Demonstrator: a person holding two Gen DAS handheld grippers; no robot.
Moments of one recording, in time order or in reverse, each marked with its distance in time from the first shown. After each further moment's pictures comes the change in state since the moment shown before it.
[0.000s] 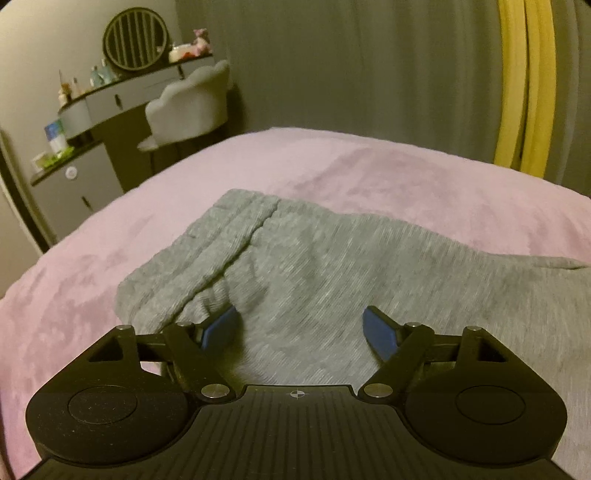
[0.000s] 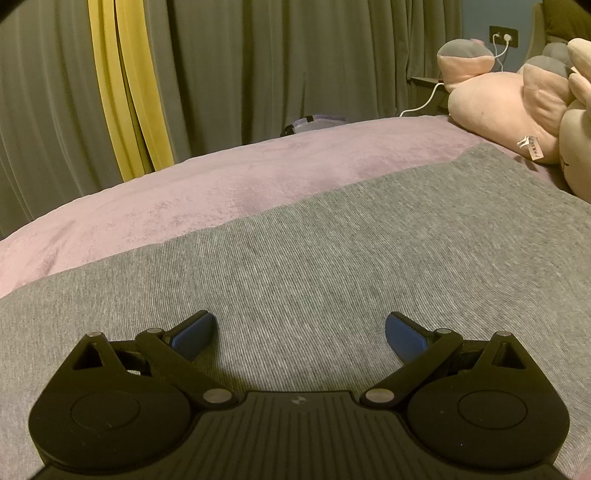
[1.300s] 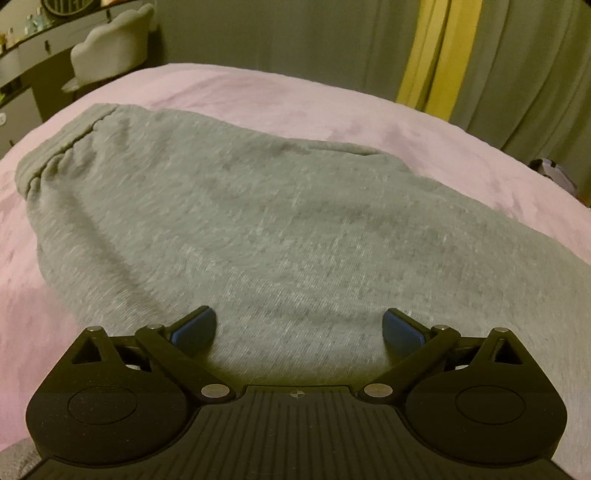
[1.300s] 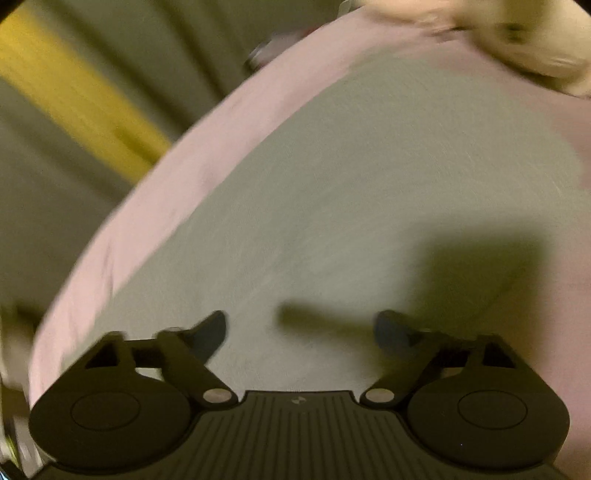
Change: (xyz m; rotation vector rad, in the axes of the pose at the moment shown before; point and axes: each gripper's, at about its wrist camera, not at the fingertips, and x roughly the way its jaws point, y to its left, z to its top) left arm -0.084 -0.105 -0.059 -0.007 0.204 -0.261; right arm -0.090 -0.123 0.012 0.429 0.322 0.164
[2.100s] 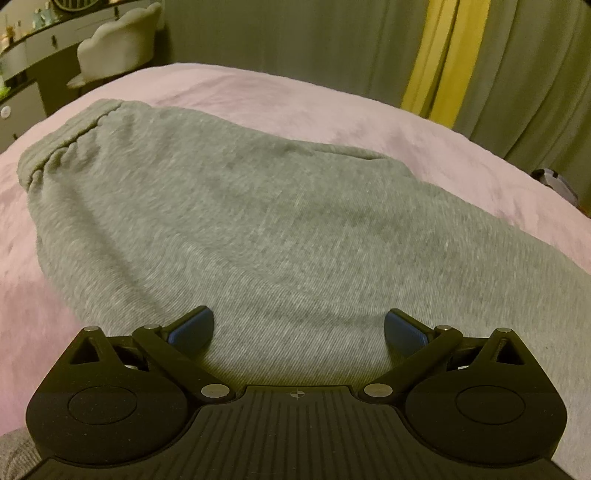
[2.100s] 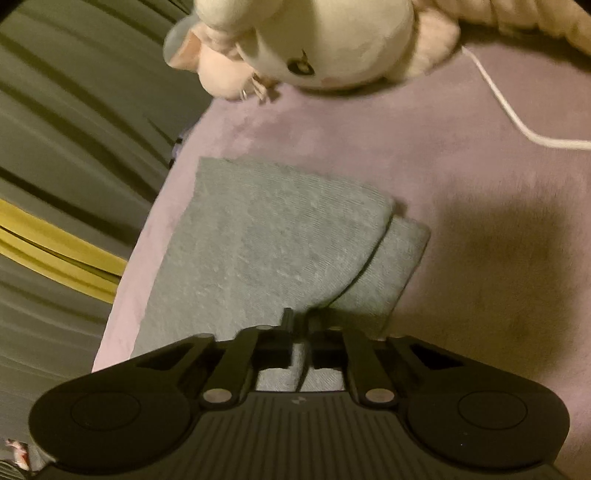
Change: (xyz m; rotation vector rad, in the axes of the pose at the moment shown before) left arm -0.002 0.002 -0.002 -0.035 -0.017 -0.006; right arm -0.039 -0.105 0.014 0.321 -0.180 -0.001
